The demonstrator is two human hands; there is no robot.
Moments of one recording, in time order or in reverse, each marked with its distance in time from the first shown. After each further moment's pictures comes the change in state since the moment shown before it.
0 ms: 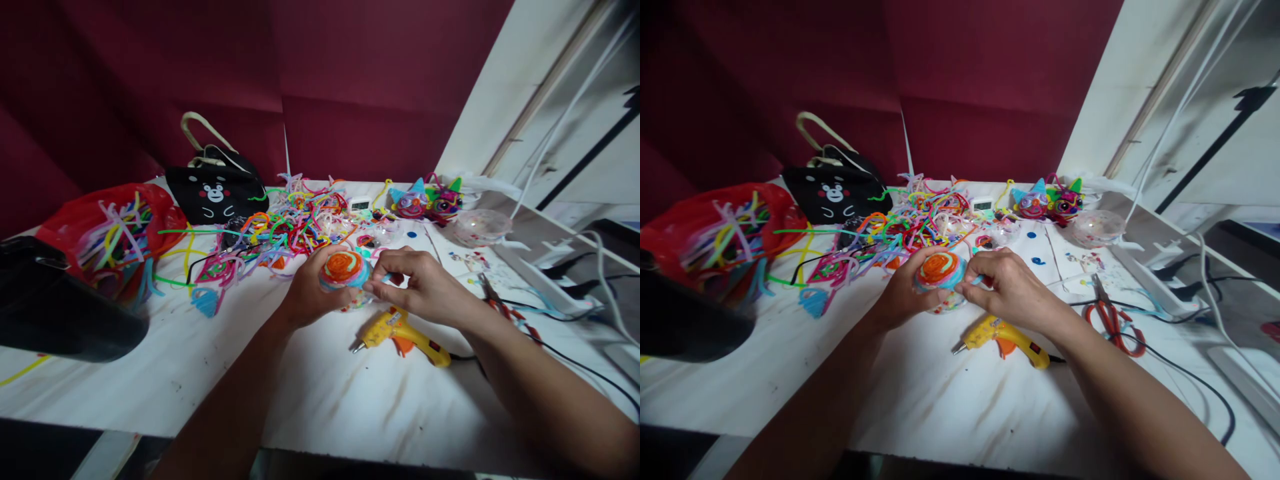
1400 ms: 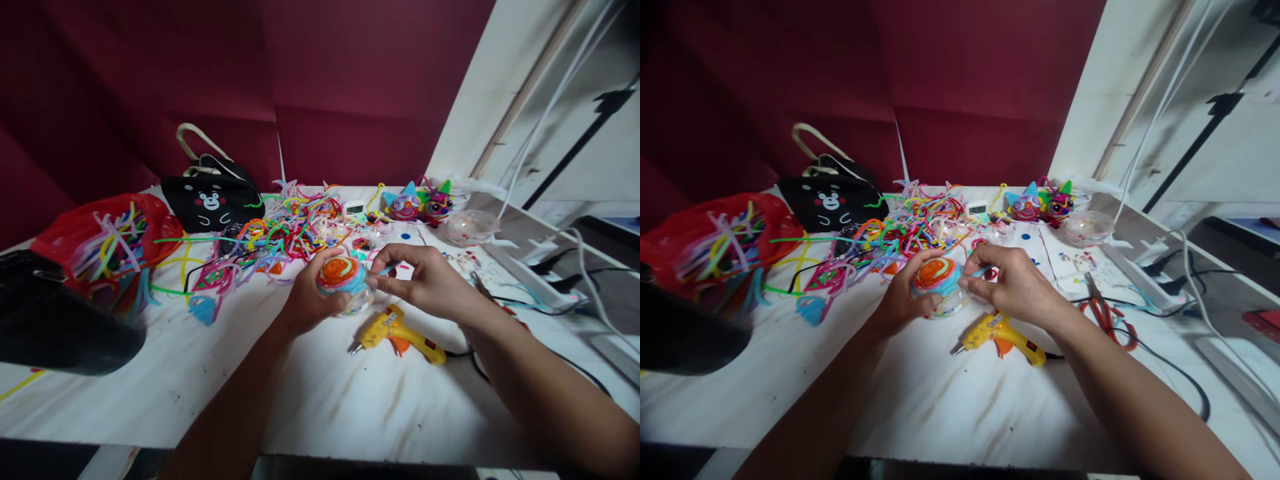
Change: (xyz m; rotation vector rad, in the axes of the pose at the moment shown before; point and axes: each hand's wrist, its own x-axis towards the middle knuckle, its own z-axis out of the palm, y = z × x) left_hand -0.004 0.011 0.003 -0.168 -0.031 -0.133; right_hand -0.005 -0.002 -0.008 0.121 0.114 0.176
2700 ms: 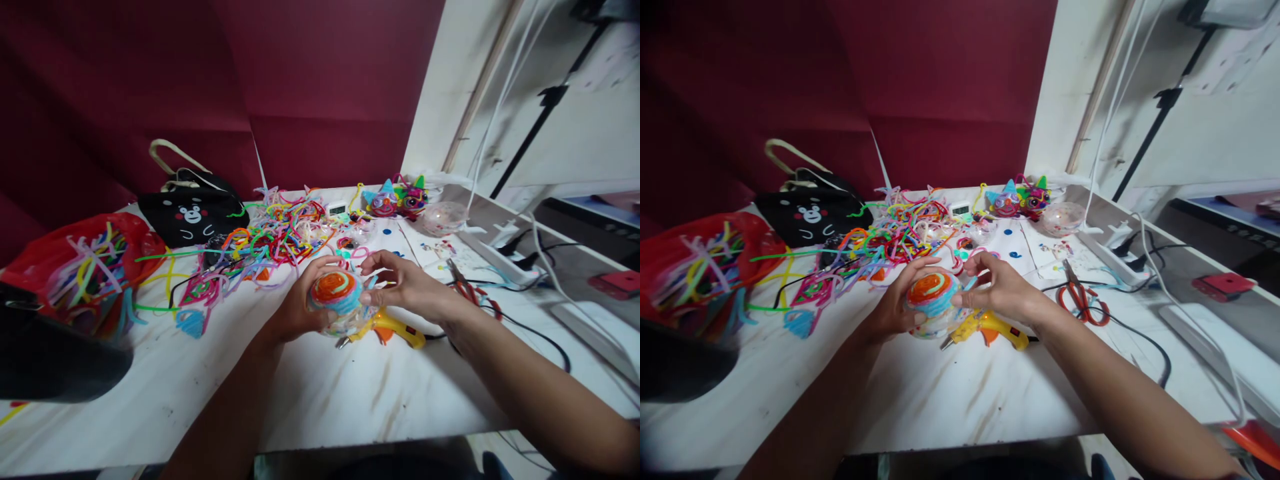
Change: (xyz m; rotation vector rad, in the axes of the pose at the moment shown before) left_hand -0.002 -0.012 0.003 -0.292 -0.368 0.088; right_hand -0.029 0.010 0.005 0.569 0.007 0.489
